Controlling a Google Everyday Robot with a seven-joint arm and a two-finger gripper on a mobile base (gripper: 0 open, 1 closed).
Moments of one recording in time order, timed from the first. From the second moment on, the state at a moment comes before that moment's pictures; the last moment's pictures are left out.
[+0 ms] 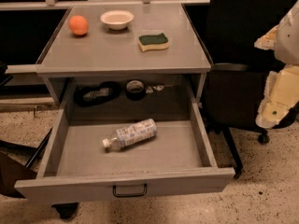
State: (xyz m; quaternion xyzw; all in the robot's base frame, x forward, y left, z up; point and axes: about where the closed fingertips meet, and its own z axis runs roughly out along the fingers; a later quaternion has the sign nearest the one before) arm 0.438 -0.217 0.976 -0.60 0.78 -0.03 0.16
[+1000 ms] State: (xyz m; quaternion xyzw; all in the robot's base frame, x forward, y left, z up) arm 0.452 -0.177 0.914 -0.63 0.76 0.00 0.15
